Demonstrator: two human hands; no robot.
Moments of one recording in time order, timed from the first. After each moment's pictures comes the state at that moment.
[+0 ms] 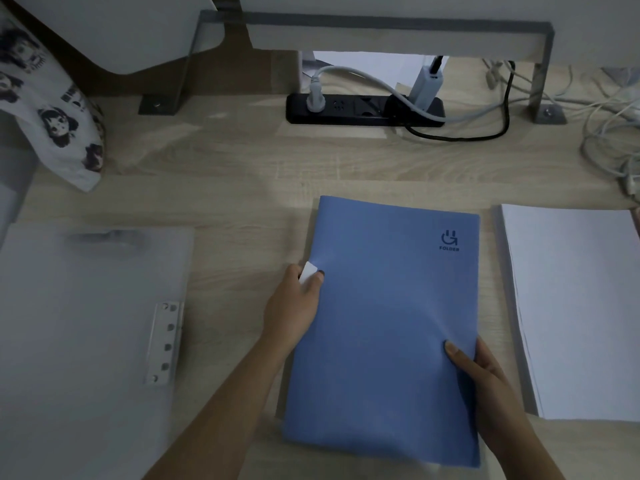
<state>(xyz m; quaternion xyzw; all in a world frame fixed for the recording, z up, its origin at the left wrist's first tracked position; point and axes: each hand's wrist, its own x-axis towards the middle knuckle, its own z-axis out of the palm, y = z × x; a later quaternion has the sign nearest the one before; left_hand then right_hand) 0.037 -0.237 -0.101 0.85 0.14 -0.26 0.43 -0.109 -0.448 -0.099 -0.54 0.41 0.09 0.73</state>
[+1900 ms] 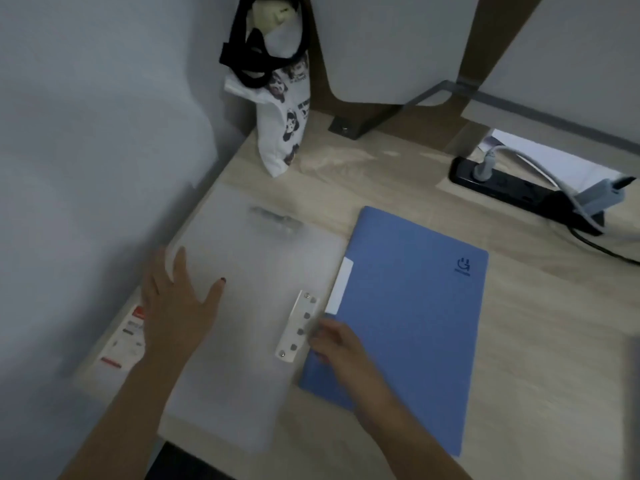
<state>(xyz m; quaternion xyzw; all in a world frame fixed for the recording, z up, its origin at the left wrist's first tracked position) 0.001 0.060 -0.081 0.94 0.28 -0.01 0.18 -0.003 -0.166 -0.063 -0.68 0.15 0.37 0.61</state>
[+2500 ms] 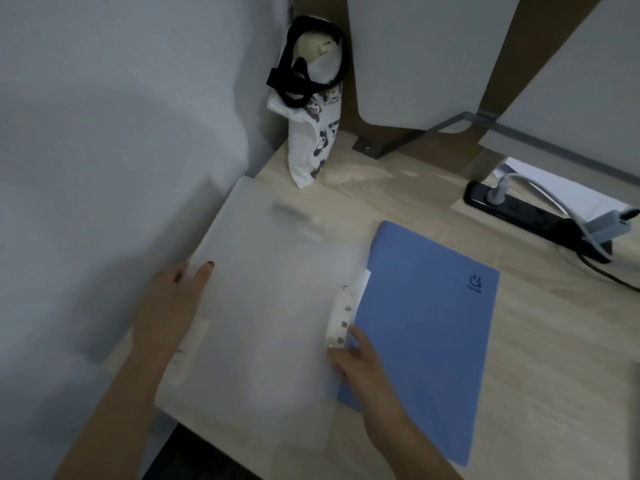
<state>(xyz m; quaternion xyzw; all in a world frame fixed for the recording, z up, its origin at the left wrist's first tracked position) -0.016 0.085 -0.037 0.85 0.38 0.03 0.36 -0.022 -0.158 -0.042 -0.66 0.18 0.34 0.64</state>
